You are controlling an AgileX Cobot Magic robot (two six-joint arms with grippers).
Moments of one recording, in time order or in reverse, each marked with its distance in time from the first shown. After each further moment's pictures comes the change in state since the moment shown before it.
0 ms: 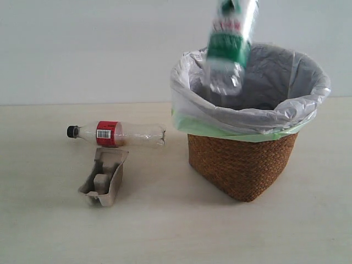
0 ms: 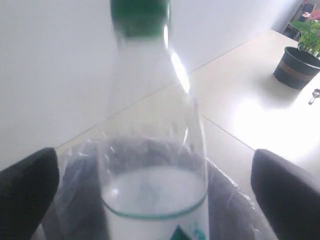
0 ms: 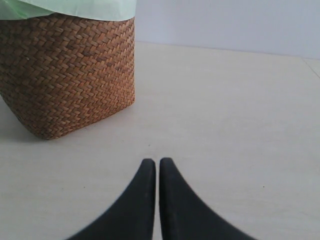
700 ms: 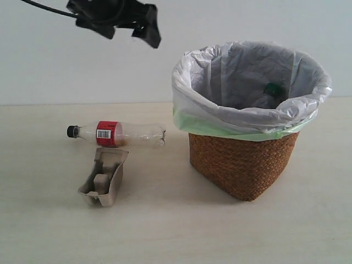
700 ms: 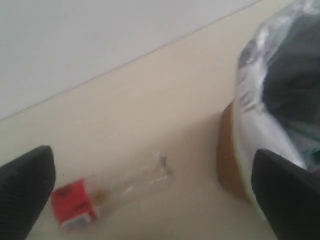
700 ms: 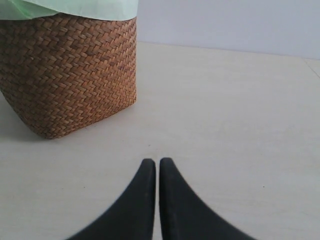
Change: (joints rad) left arm 0.174 0.012 -0.018 0.556 0.358 -0.289; right arm 0.000 0.000 0.000 0.000 0.000 0.000
